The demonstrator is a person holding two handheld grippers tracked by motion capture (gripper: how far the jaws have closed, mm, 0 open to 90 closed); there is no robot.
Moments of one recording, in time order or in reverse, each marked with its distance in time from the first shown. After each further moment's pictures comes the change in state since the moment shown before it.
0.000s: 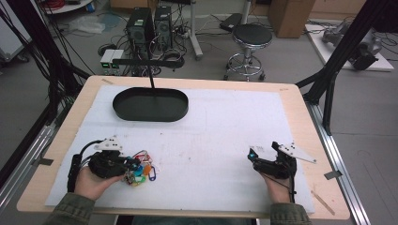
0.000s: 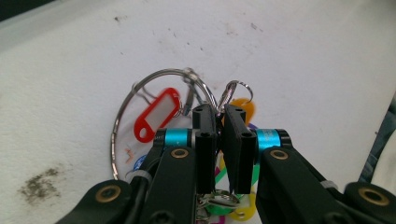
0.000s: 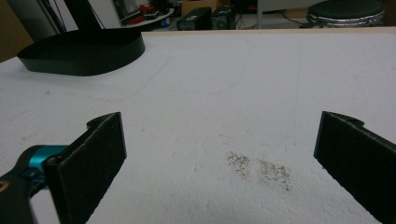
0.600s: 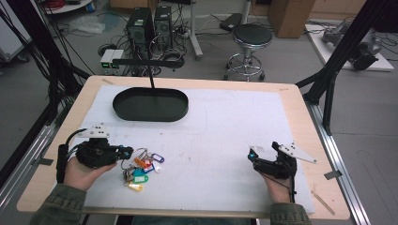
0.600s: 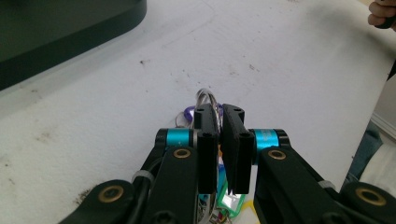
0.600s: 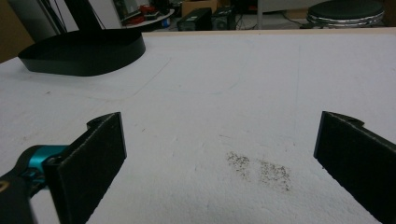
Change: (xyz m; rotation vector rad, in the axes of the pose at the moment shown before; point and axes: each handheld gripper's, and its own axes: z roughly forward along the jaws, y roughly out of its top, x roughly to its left) left arm 0.010 0.026 -0.032 -0.075 0.007 -0.006; right arm 0.000 0.000 0.000 -0.001 0.003 0.002
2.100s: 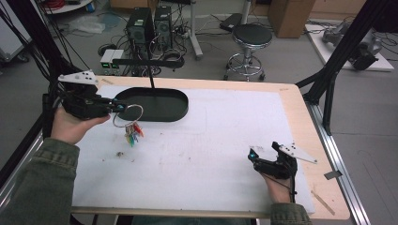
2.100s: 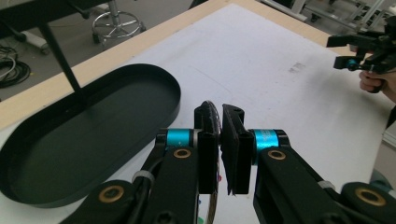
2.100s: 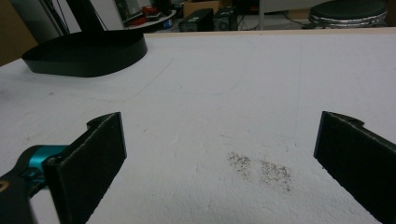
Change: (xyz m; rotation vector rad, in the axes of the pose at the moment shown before) left arm 0.030 0.116 -0.045 -0.091 0.034 0.081; right arm -0.001 0.000 -0.001 -0.002 0.008 0.004
